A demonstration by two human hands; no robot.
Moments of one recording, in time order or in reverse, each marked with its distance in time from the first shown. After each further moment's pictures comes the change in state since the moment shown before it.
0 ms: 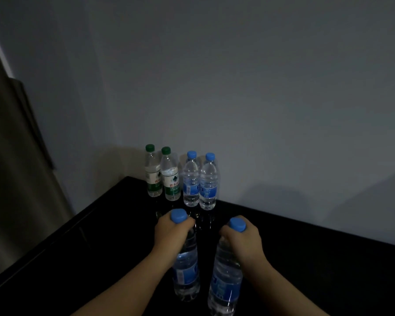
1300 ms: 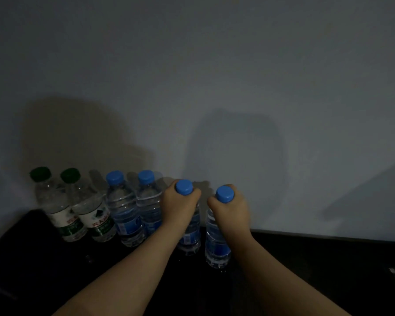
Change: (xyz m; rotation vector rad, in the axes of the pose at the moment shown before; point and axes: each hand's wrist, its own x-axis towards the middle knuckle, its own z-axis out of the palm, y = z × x) left_hand 0.164 0.023 0.199 0.100 -0.127 0.173; right_hand 0.203 -0.006 -0.036 -0.135 0.274 -0.167
